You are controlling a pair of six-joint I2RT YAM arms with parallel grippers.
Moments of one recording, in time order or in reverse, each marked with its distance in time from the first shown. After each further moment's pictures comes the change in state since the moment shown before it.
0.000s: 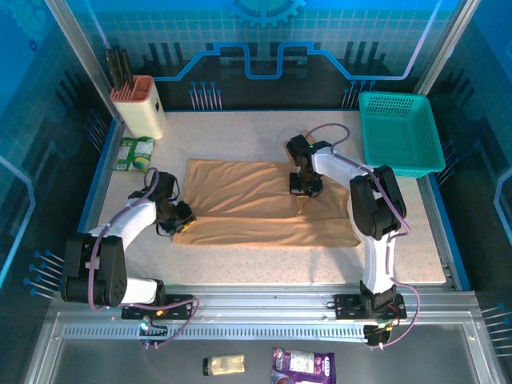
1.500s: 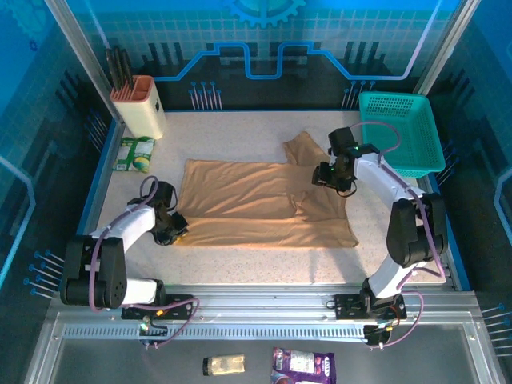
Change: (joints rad) left arm 0.029 -0.016 -0.080 -0.050 -0.140 0.009; right arm -0.216 -0.354 -0.232 0.109 -0.129 -0.017
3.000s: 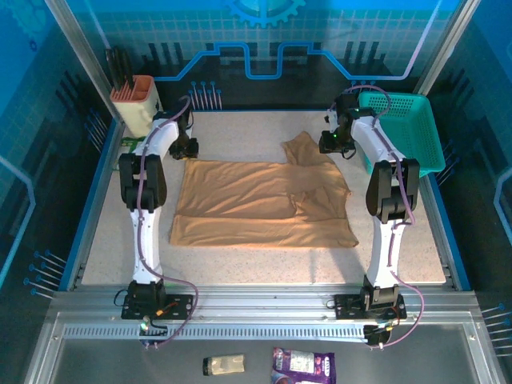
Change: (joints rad) left arm 0.006 1.051 1.456 -0.332 -0.142 0.579; right arm -0.116 0.495 0.659 -0.154 0.008 -0.406
